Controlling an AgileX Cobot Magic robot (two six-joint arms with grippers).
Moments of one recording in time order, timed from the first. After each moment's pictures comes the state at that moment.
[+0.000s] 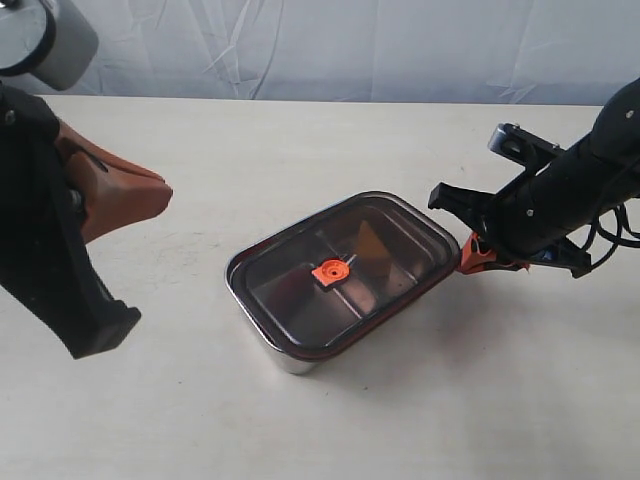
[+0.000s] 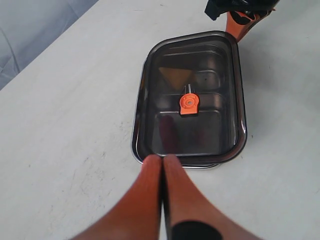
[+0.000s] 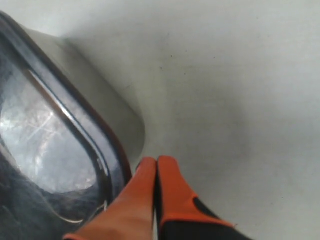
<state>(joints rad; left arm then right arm) -1.10 0.94 -0.91 0.44 0.84 -0.31 0.34 1.72 -0.90 0.56 0.59 0.01</state>
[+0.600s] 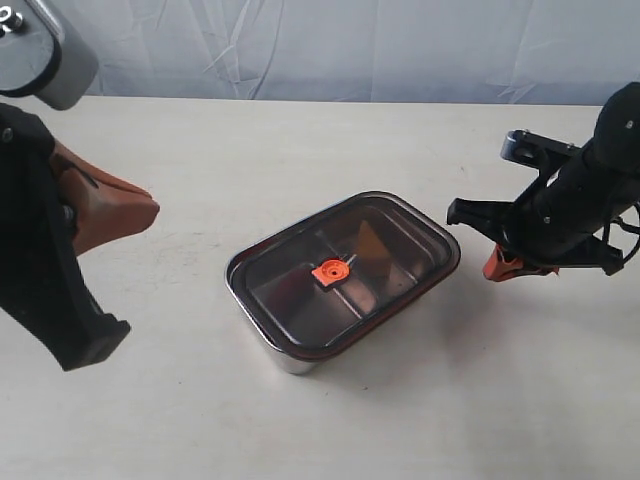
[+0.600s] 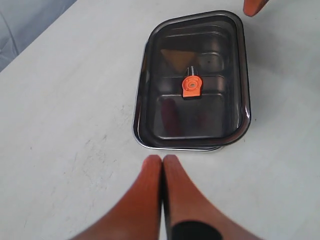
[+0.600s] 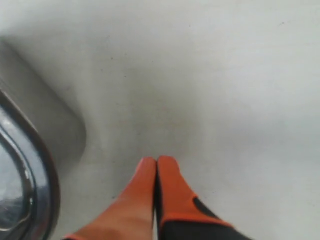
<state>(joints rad) -1.10 0.94 -0.91 0.43 0.89 -0.31 0.34 1.71 -0.90 0.29 0.61 0.18</state>
